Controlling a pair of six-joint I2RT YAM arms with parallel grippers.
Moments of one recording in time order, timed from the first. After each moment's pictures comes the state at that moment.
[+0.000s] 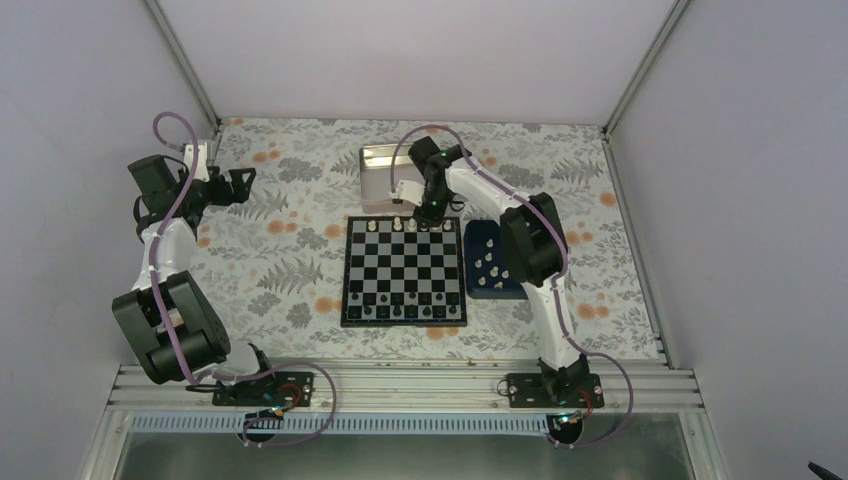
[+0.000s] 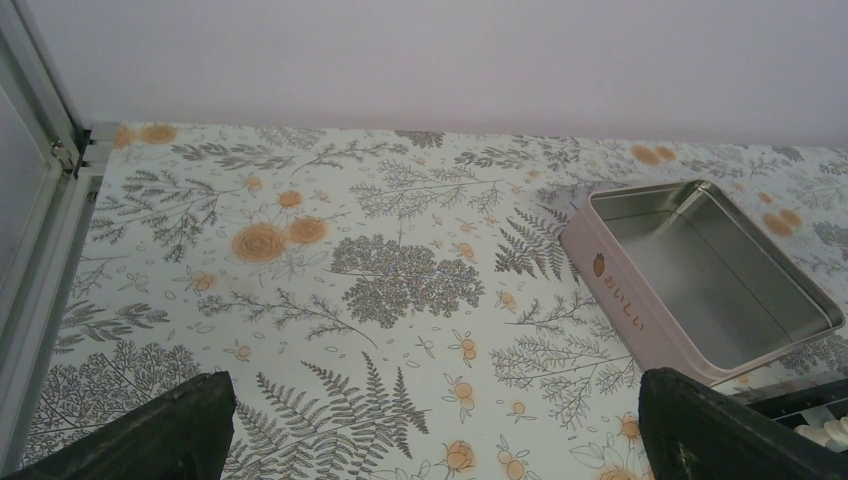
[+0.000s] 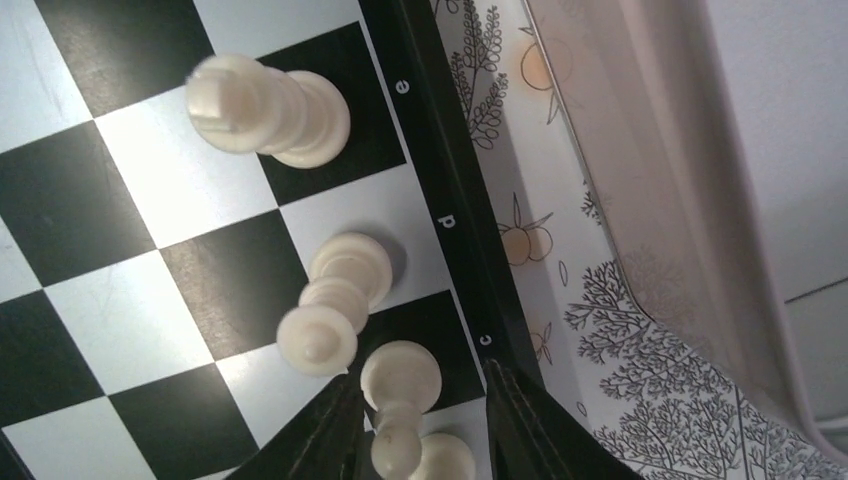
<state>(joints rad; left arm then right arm) 0.48 1.42 0.98 -0.11 0.74 0.13 0.57 2.27 1.93 -1.04 -0.12 -0.70</state>
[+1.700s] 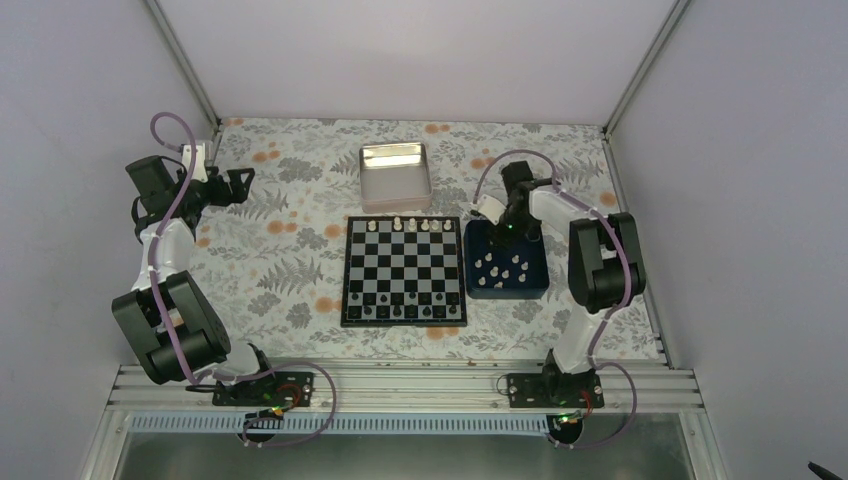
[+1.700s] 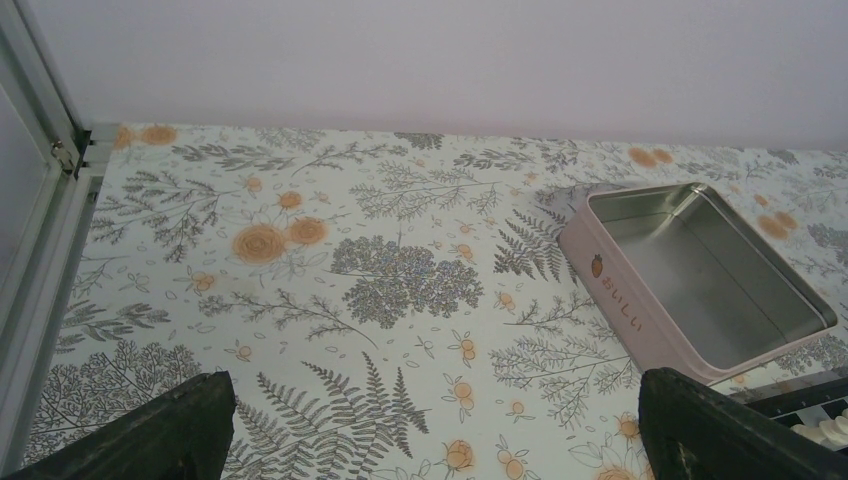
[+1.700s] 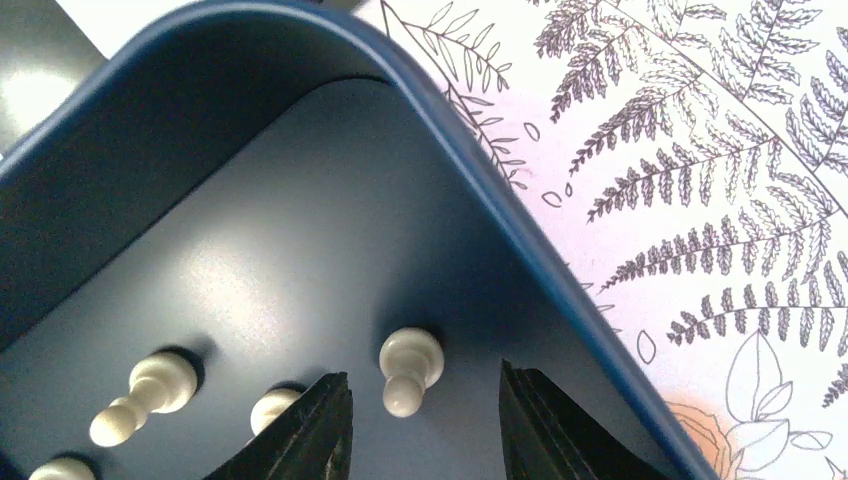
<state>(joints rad) 0.49 1.42 0.98 -0.11 0.75 0.13 0.21 1.84 1.20 -0.74 -0.18 -0.70</state>
